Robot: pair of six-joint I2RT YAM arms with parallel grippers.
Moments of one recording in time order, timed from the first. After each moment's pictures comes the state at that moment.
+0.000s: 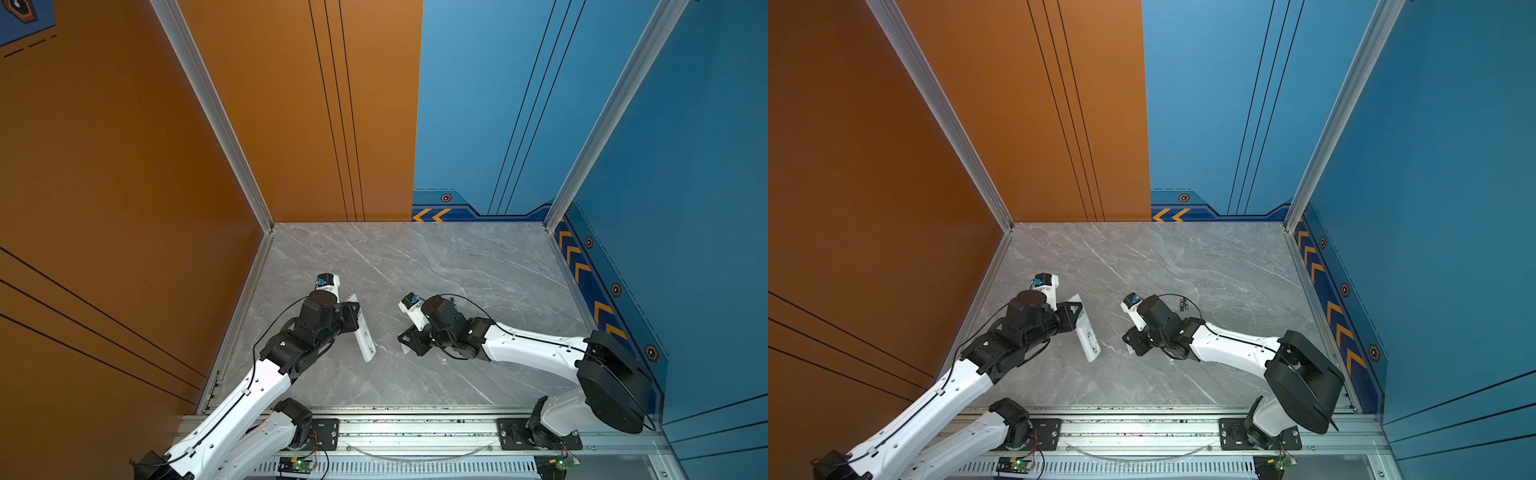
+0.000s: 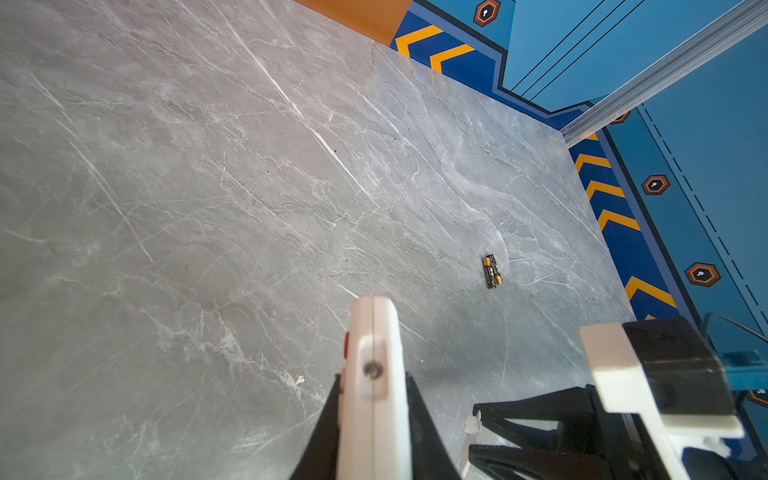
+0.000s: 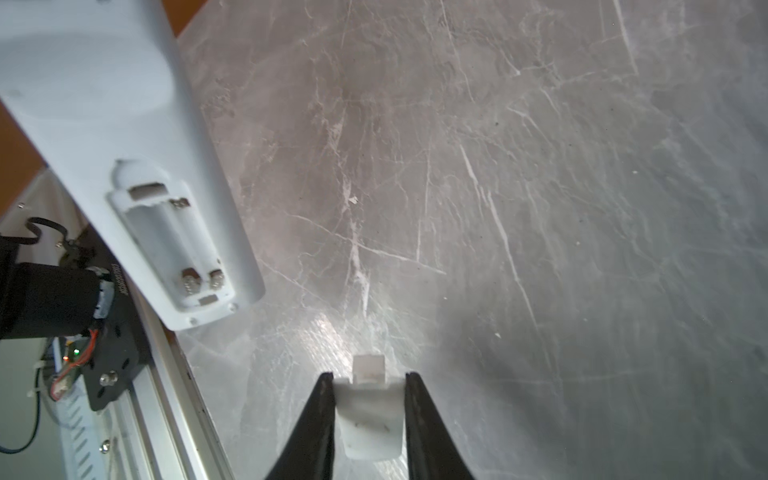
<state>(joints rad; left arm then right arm) -0.49 0.84 0.68 -0.42 -0.04 -0.62 0.91 1.49 0.84 -0.14 -0.16 0.29</state>
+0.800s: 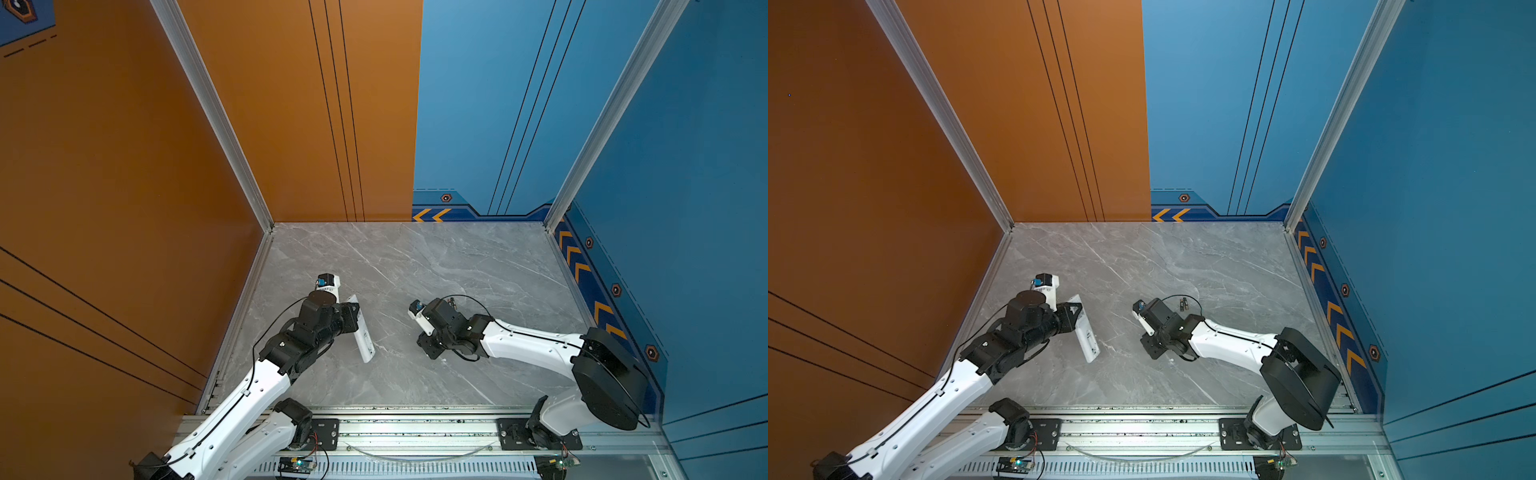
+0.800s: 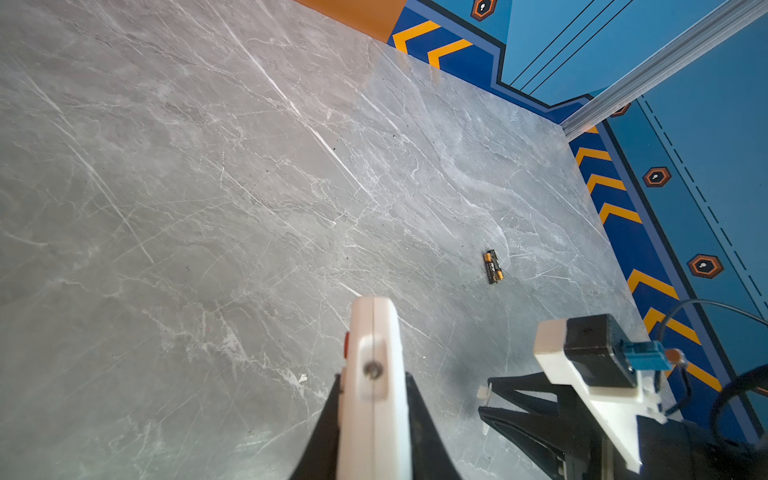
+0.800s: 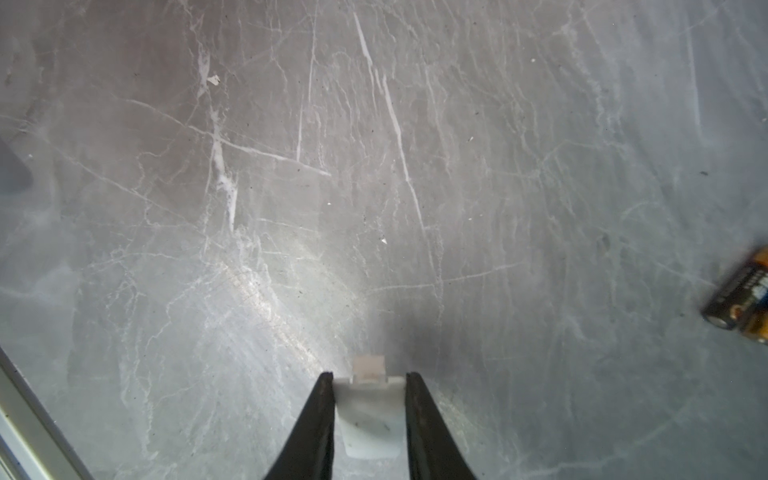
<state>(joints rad) -0.48 0.83 0.67 -0.42 -0.03 -0.61 0.88 1.52 0.86 -0.36 -0.01 0.15</state>
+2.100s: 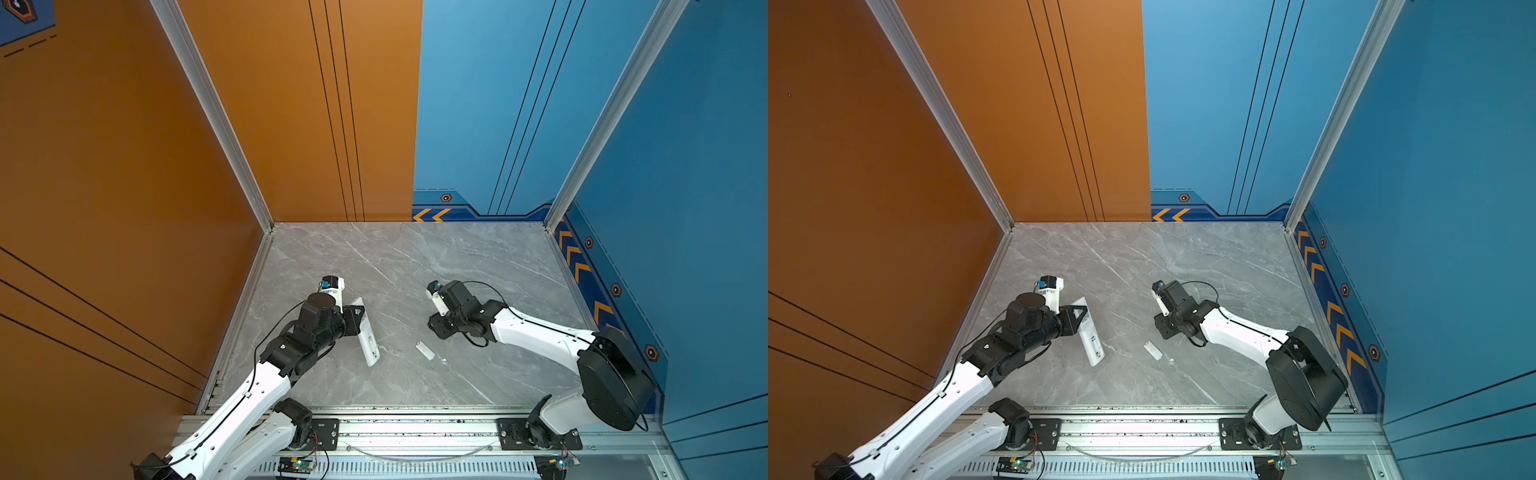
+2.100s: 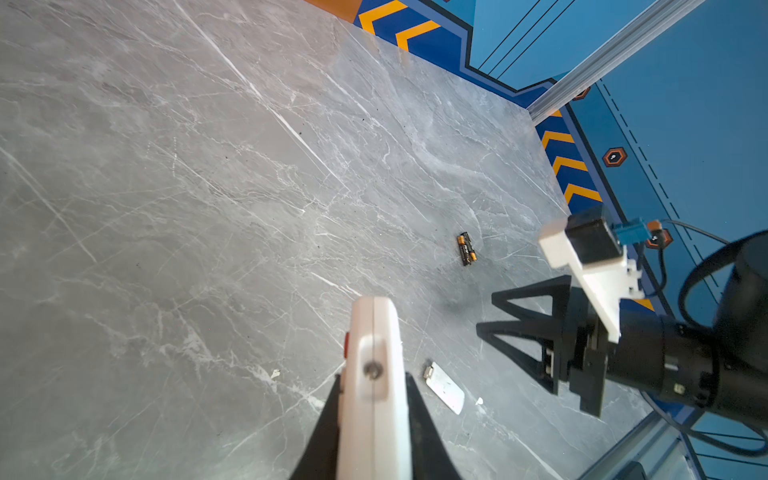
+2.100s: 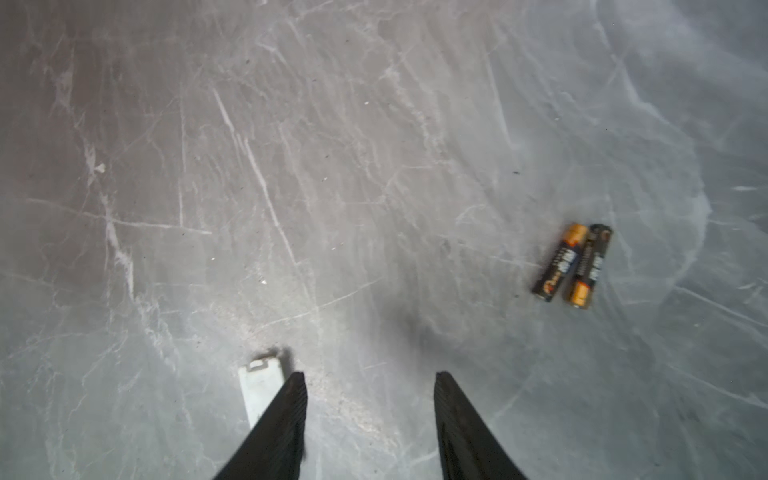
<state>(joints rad) -0.48 0.82 0.63 -0.36 0.07 -0.60 0.68 1.50 0.90 -0.39 0.01 0.16</state>
